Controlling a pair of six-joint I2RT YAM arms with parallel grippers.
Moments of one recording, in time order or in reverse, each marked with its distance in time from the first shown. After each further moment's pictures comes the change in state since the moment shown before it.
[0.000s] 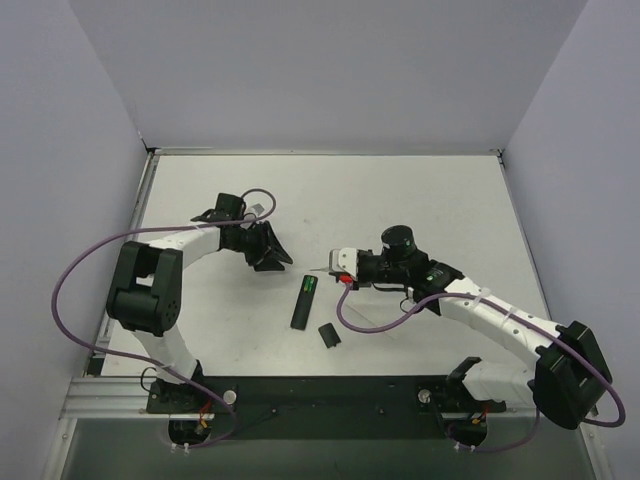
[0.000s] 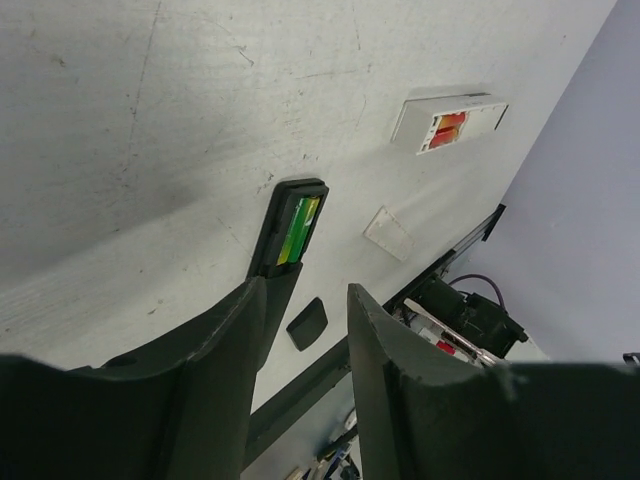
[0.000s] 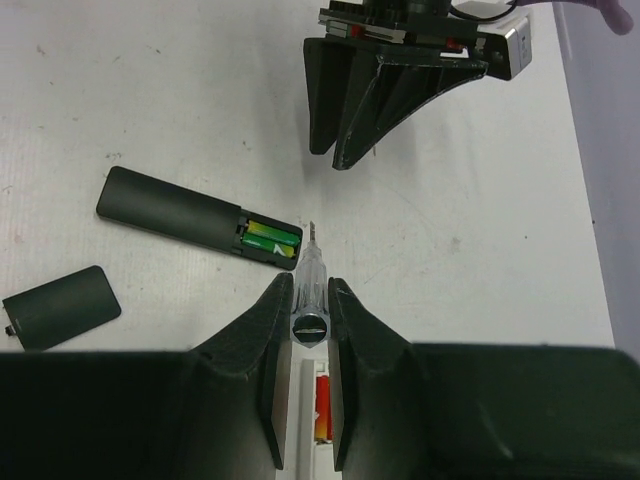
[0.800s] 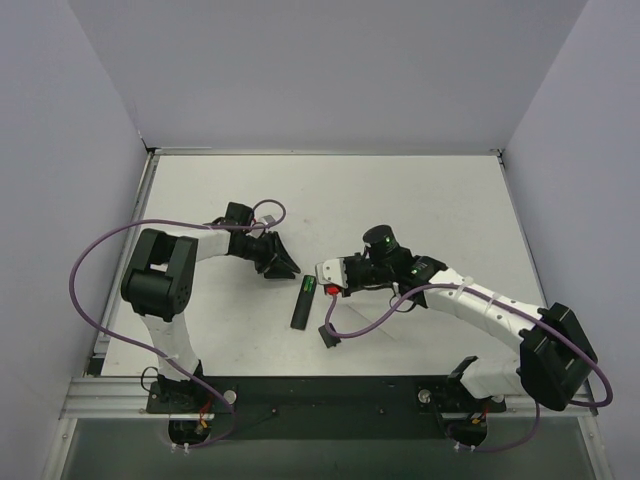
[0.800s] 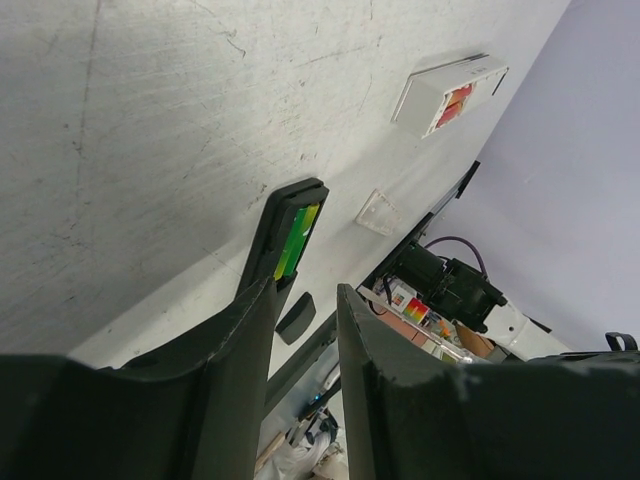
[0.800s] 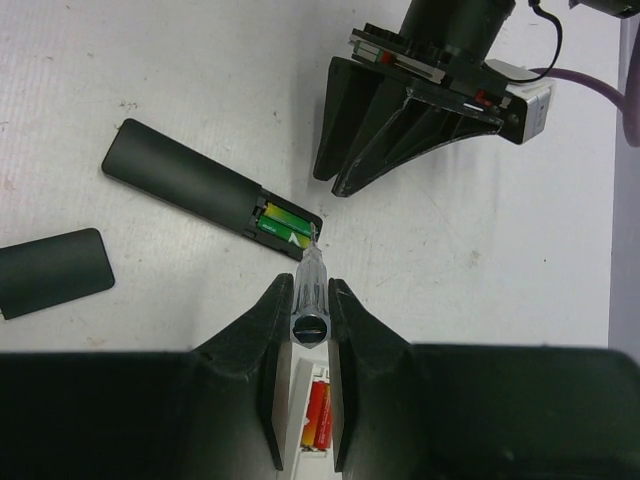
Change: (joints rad) left arm -0.033 0.145 -0.024 0.109 0.143 -0.020; right arm 0.050 0.118 0.072 -0.115 0.025 -0.179
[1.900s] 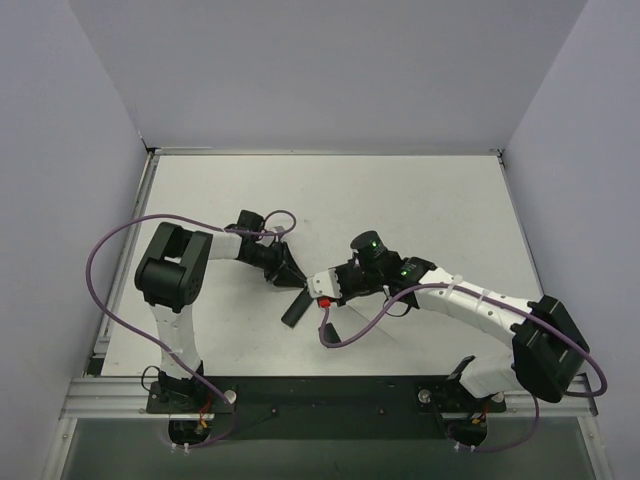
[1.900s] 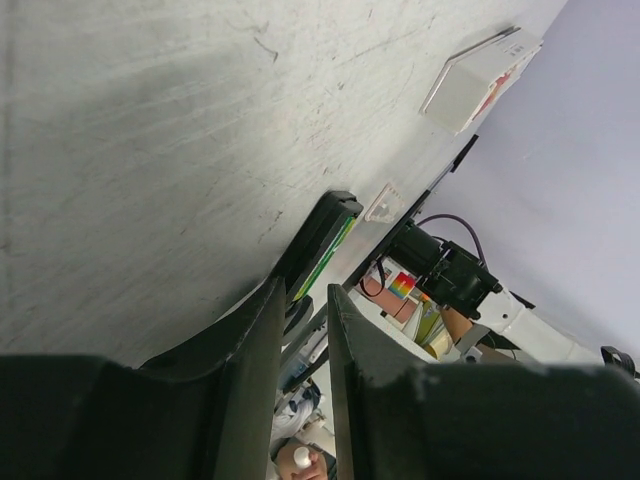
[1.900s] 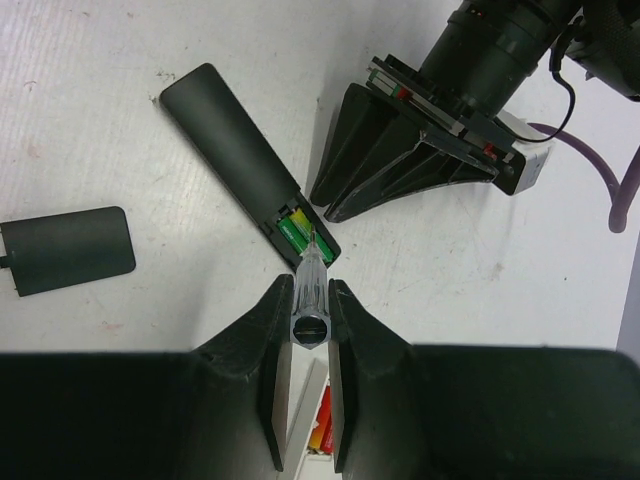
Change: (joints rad) left arm -0.051 0.100 -0.004 0.062 0.060 -0.053; right arm 0.069 0.060 0.038 -0.091 0.055 -0.105
